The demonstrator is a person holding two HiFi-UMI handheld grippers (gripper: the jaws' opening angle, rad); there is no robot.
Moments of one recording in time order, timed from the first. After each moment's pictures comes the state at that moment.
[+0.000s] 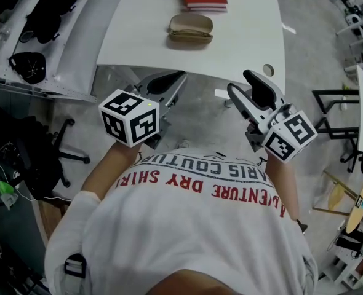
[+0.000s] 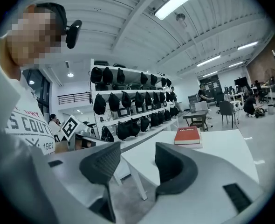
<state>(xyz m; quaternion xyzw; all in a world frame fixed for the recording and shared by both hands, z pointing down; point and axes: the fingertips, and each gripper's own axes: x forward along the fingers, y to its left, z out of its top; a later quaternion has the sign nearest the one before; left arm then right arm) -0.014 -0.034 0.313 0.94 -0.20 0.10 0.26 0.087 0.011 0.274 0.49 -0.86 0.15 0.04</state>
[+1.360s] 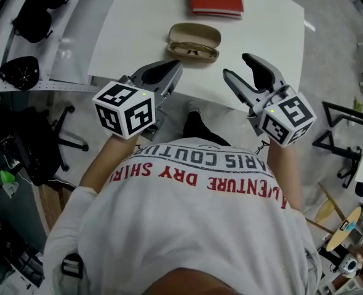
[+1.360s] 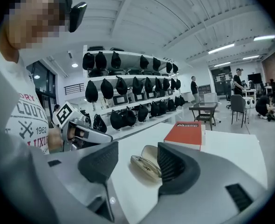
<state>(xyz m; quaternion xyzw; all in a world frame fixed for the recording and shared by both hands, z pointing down) 0.026 -0.172 0.360 0.91 -0.27 0.12 0.30 0.139 -0.152 0.338 0.43 -0.88 0.17 0.11</state>
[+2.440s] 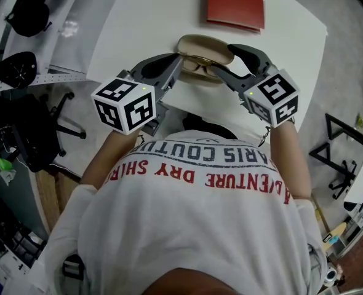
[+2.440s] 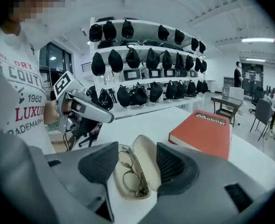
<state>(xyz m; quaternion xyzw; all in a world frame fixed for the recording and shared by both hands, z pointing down) 0.020 -0.254 0.395 0.88 -0.32 0.12 0.34 0.106 -0.253 0.415 0.31 -0.90 0.16 0.26</state>
